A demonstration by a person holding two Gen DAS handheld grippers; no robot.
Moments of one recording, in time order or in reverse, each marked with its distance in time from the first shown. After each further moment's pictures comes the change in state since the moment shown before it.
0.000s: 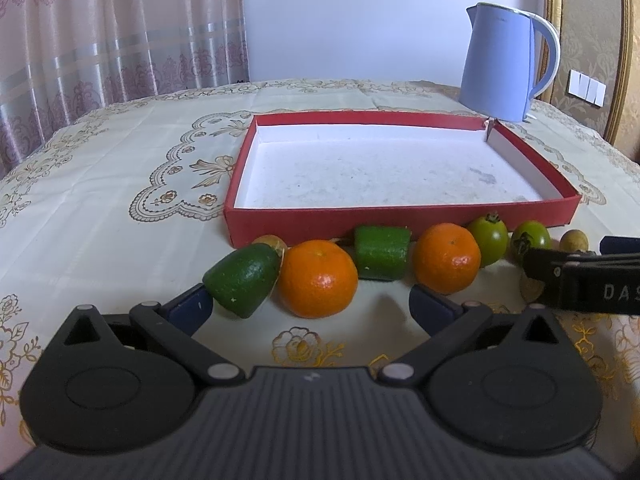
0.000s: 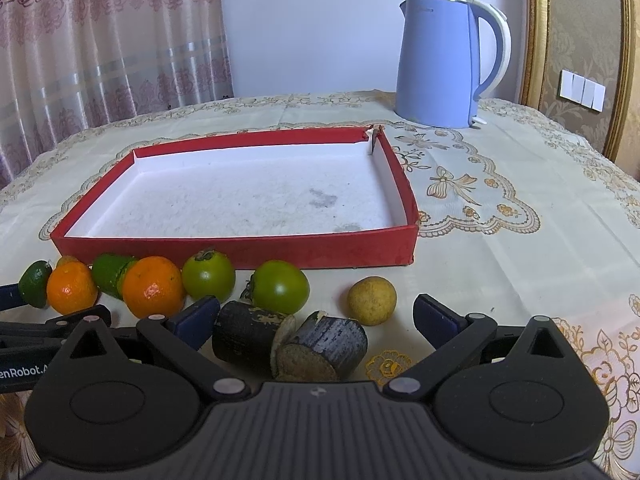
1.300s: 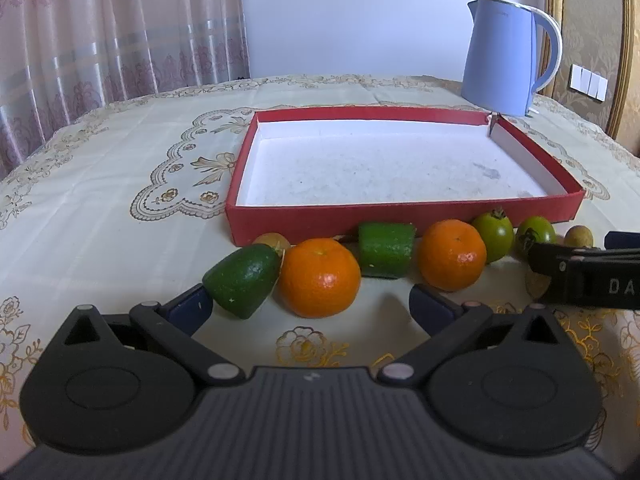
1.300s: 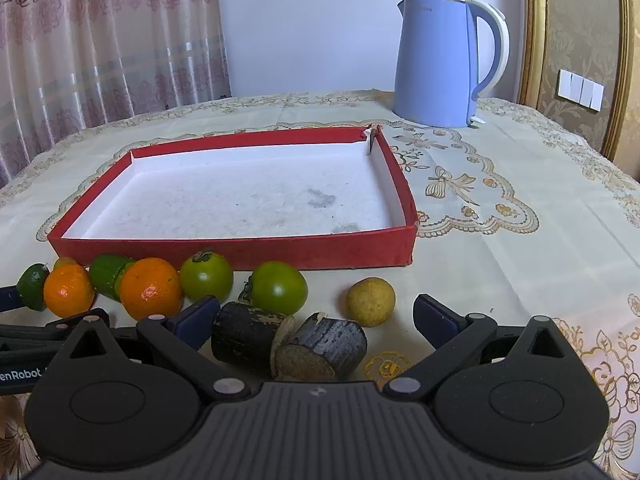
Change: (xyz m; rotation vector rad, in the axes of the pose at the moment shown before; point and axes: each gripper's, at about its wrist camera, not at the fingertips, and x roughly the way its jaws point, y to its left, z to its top) left arm 0.004 -0.001 0.002 0.010 0.016 0.007; right arm 0.000 0.002 0.002 0.000 0.005 -0.011
